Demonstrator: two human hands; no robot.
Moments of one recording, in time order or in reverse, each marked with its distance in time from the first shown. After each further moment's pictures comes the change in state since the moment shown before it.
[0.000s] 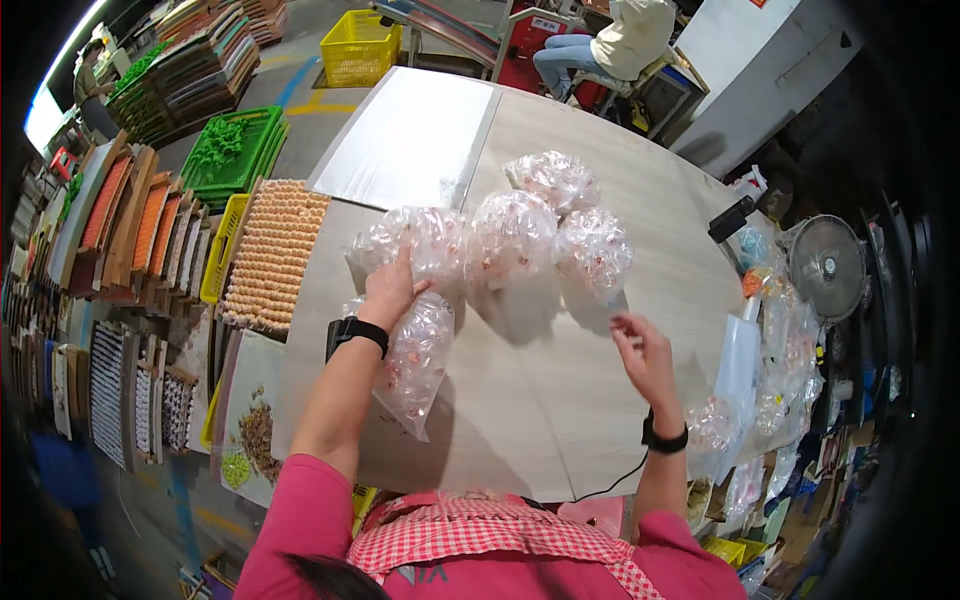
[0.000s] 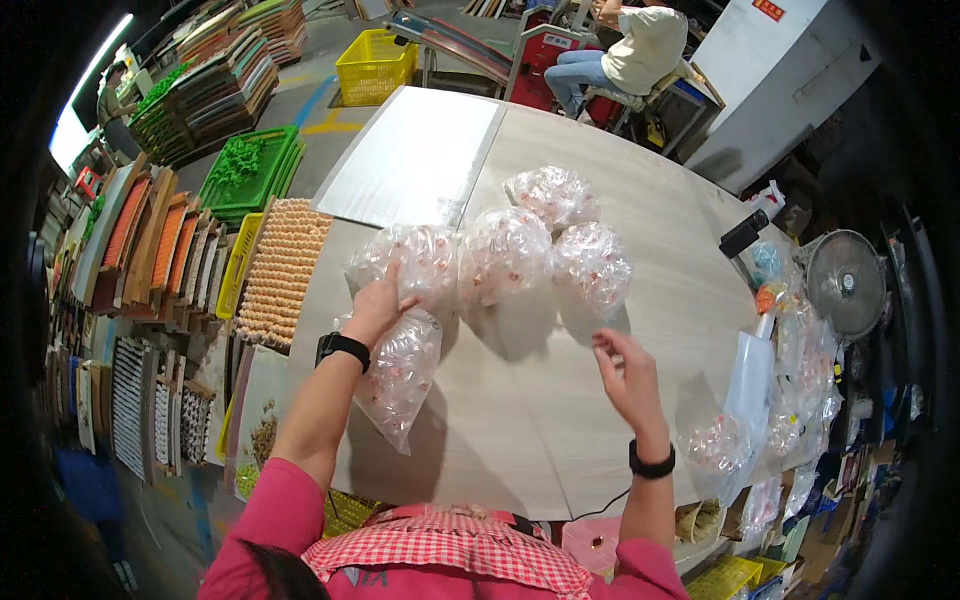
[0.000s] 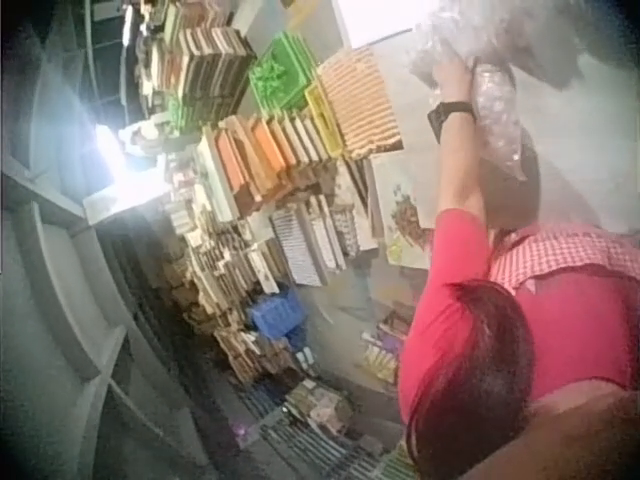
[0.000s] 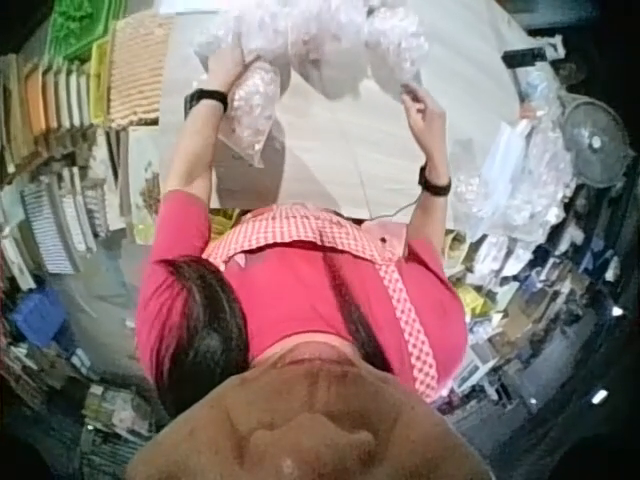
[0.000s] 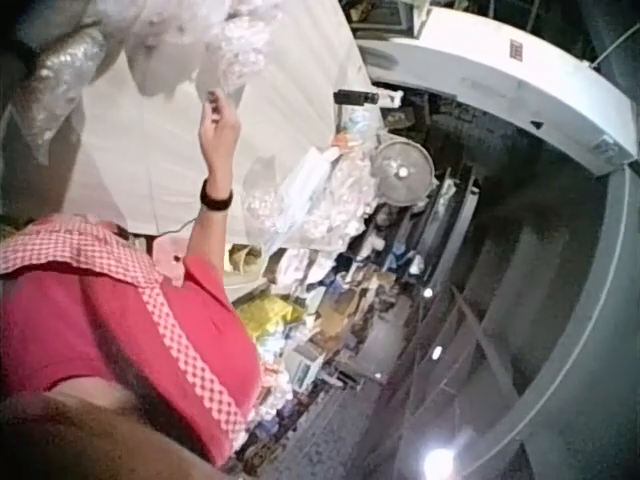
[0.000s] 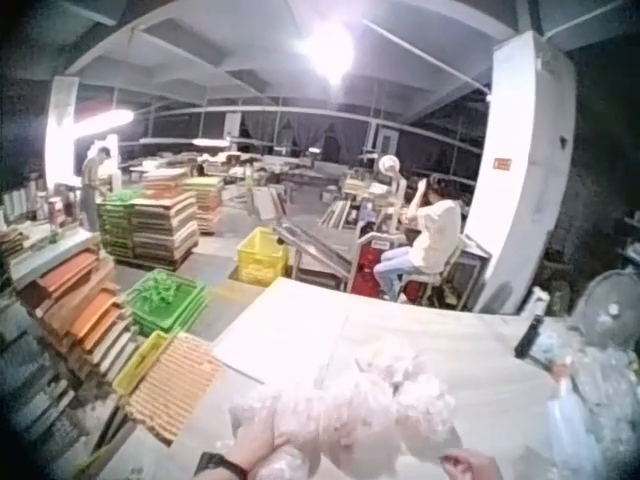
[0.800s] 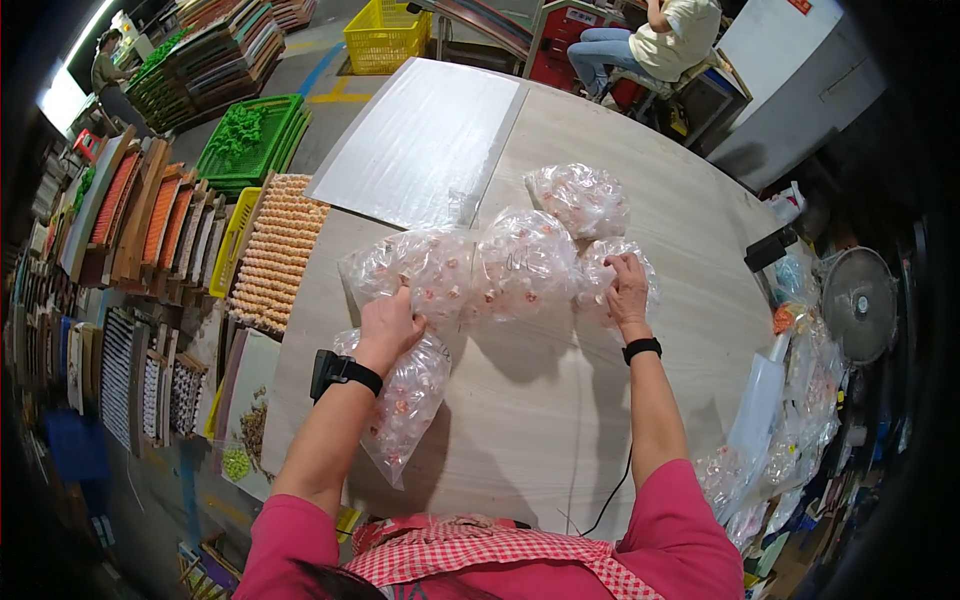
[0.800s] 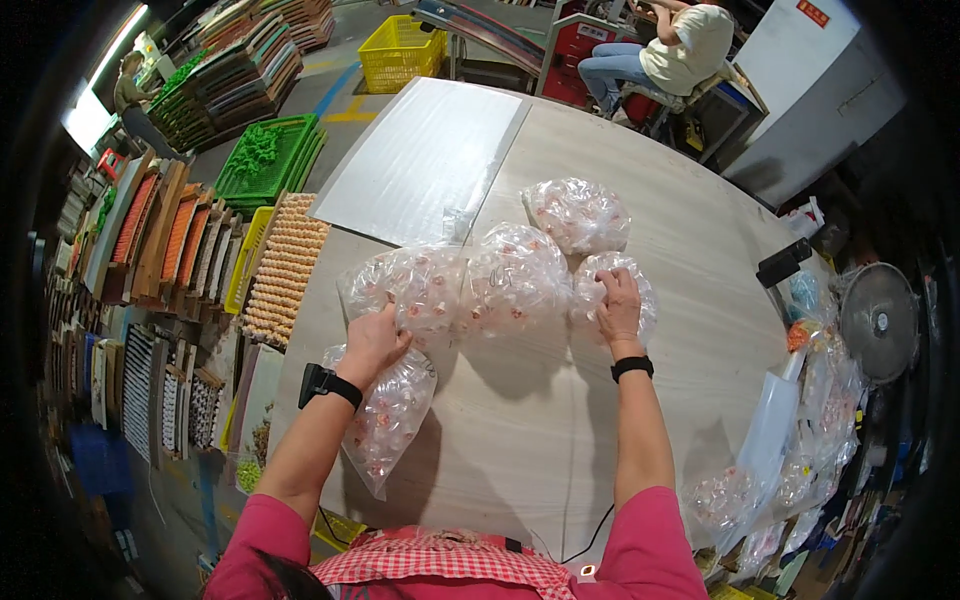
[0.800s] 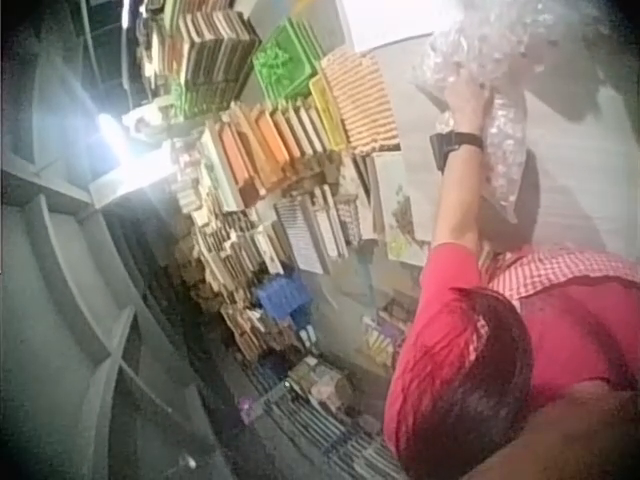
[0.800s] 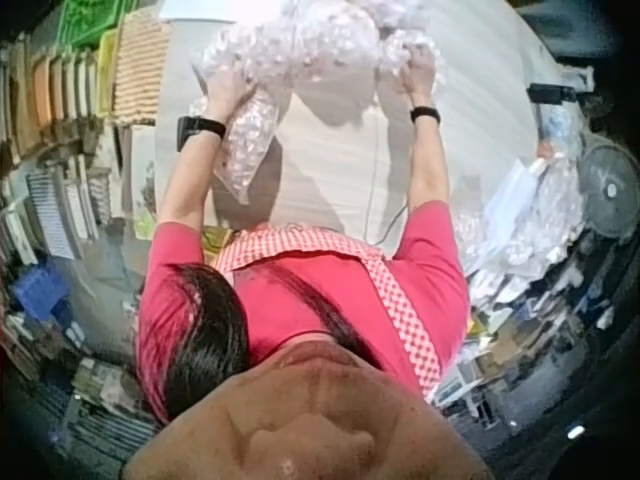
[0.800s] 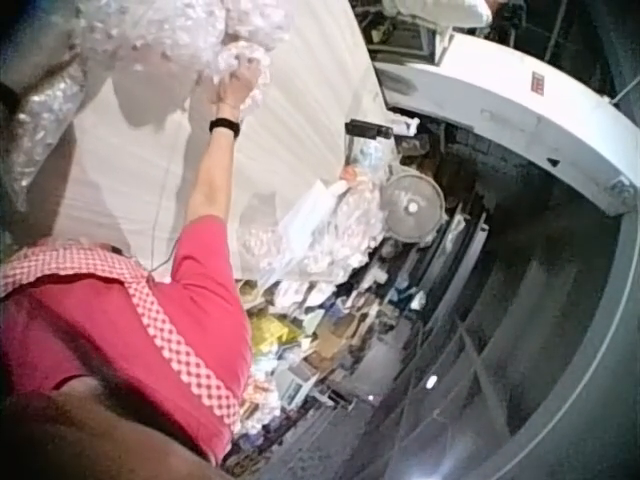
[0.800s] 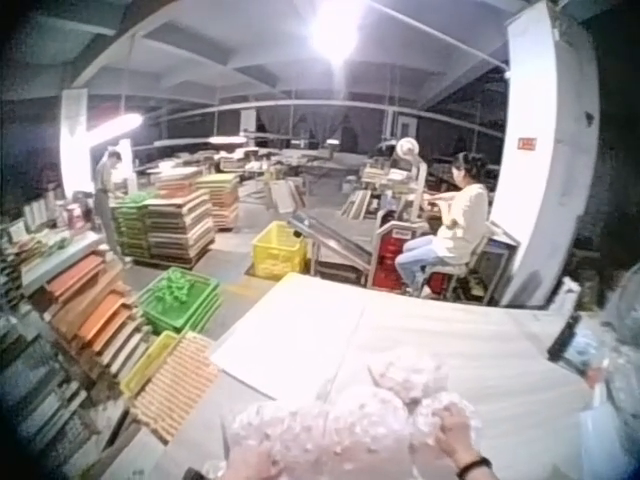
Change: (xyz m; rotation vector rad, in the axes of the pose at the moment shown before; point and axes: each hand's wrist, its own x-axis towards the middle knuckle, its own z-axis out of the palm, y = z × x) left_hand 0.013 0.025 0.008 0.009 -0.115 -0.114; right_hand 0.190 0.178 0.085 -0.435 0.191 -0.322
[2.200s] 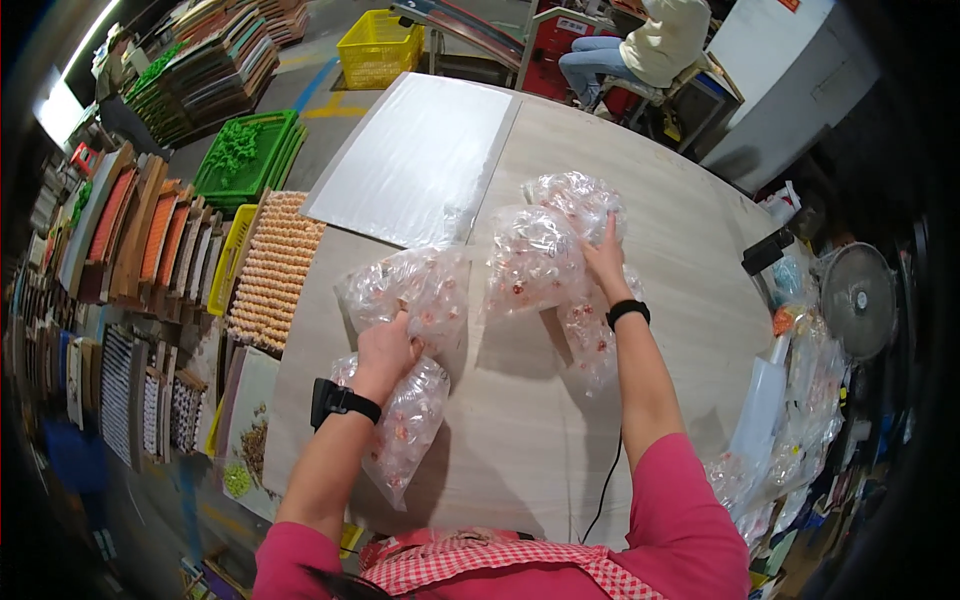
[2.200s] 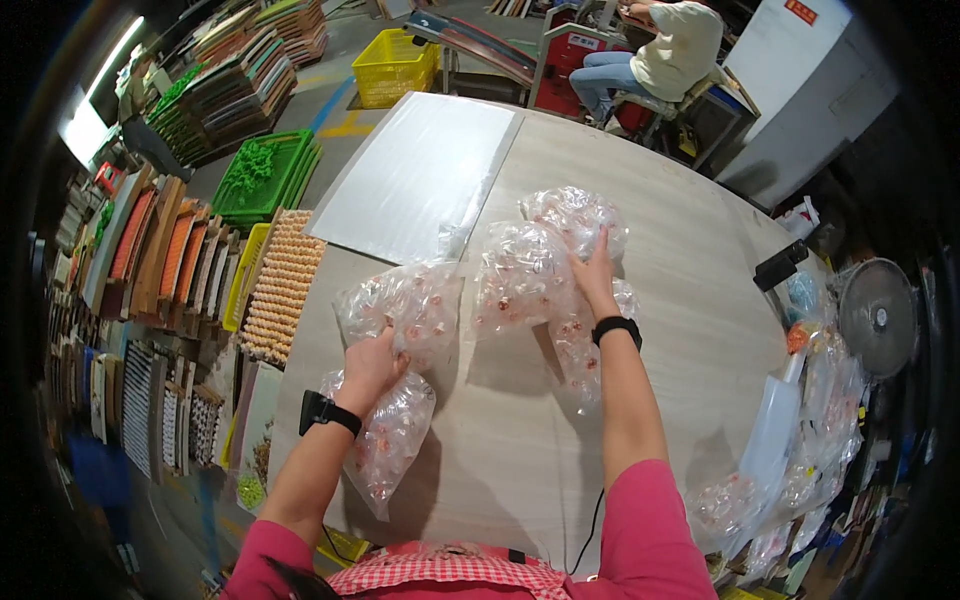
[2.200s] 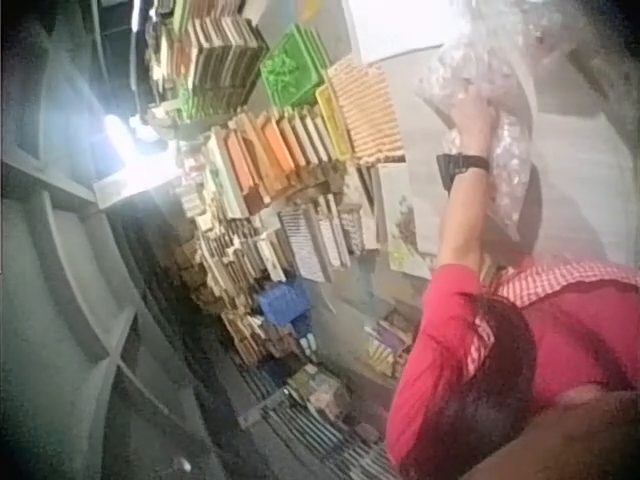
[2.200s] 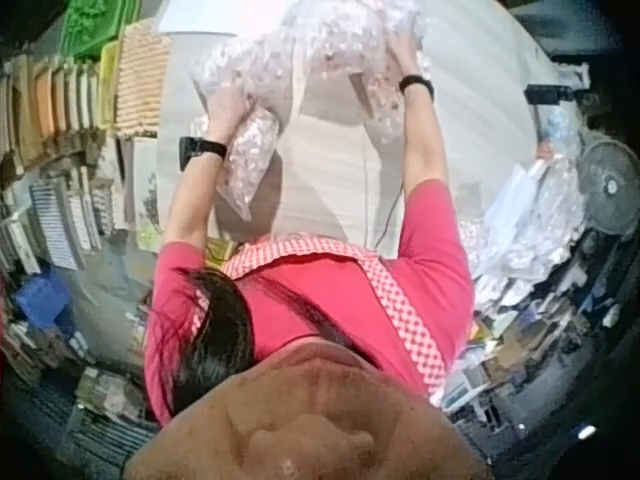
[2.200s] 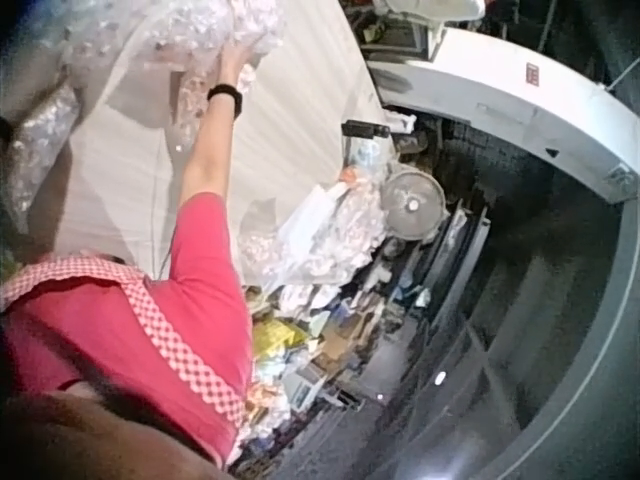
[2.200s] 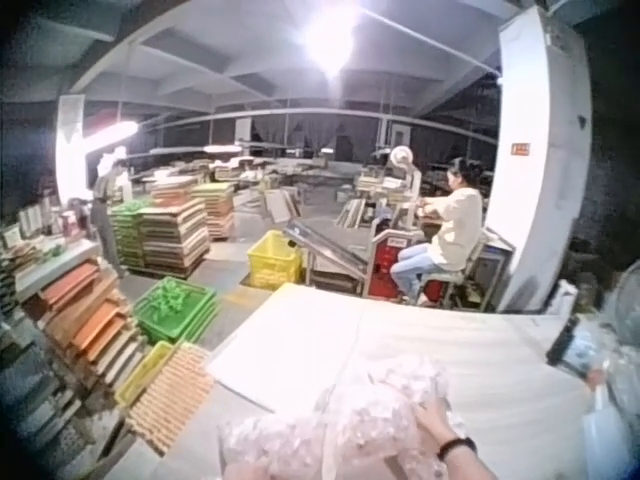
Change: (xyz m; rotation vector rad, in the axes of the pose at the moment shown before) left_hand -0.008 -0.004 0.001 -0.023 -0.032 0.005; right_hand 0.070 0.006 0.066 0.270 -0.083 0.445
